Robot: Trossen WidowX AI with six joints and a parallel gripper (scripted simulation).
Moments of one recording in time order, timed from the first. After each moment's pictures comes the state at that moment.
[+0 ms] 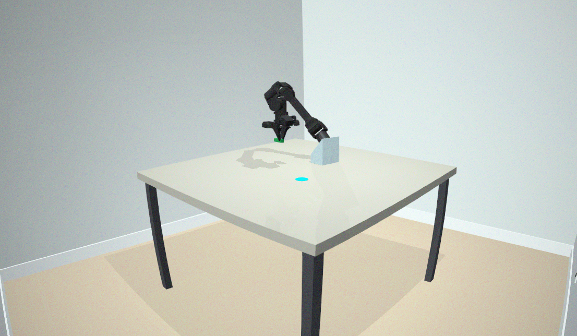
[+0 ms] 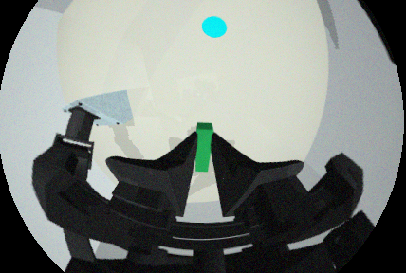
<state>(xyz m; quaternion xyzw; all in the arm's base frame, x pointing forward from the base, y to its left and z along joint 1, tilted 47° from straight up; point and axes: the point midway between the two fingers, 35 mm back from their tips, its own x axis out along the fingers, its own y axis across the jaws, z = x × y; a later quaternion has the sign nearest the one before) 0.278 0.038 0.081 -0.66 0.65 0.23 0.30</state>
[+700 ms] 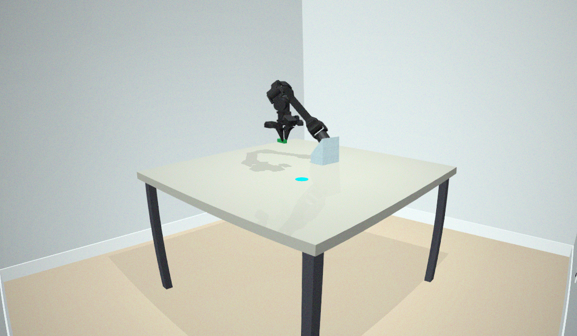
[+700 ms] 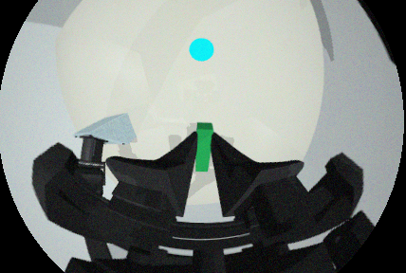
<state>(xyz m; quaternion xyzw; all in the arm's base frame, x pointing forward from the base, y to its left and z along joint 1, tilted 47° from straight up) 0.304 0.084 0.046 -0.65 0.66 0.21 0.32</state>
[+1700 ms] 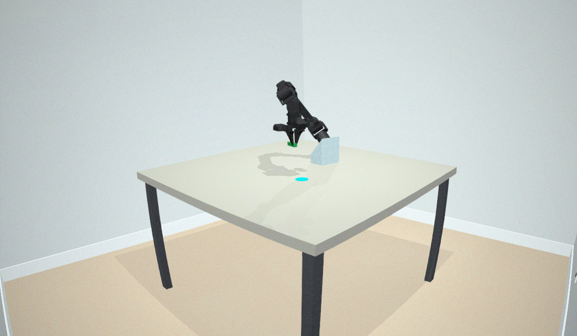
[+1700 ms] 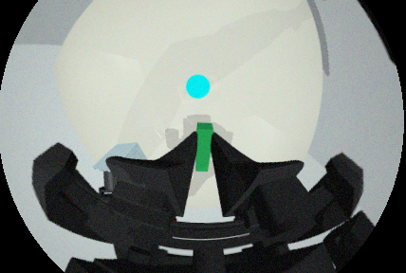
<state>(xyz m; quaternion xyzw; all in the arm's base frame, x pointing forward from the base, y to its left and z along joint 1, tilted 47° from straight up) 0.320 0.148 -0.023 -0.63 0.67 0.19 0.35</state>
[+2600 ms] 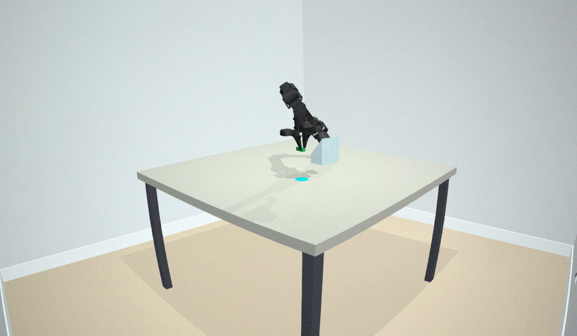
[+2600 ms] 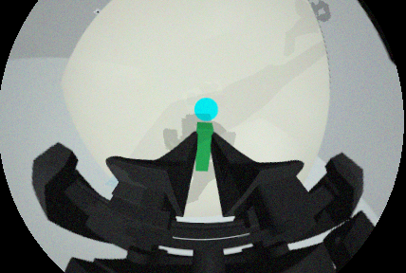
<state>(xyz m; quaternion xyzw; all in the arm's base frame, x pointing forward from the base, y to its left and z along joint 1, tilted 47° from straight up) 0.317 0.173 -0.068 -0.60 0.68 0.19 0.38</state>
